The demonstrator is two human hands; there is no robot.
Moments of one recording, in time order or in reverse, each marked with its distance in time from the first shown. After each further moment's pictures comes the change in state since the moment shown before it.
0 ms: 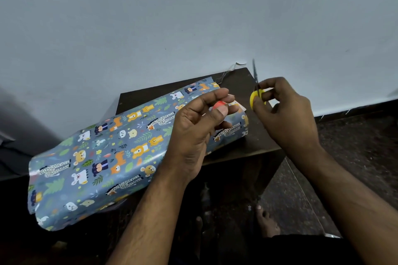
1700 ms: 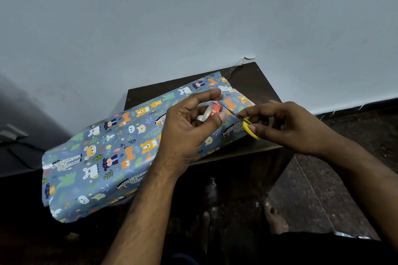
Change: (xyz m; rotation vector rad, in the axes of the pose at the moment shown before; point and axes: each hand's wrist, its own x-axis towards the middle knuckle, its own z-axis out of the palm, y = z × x) left_hand -0.007 0.014 -0.028 0.456 0.035 0.088; right_hand -0.003 0.007 -0.015 0.222 -0.665 -0.217
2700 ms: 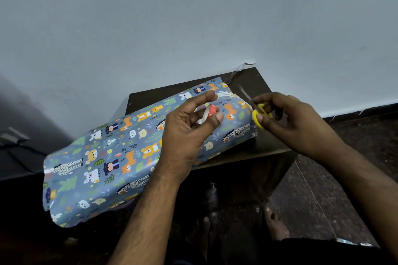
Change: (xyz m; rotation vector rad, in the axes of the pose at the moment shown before) left_hand 0.004 -0.010 -0.001 -0.024 0.083 -0.025; right_hand -0.001 0.012 -0.003 -0.242 0.253 0.078
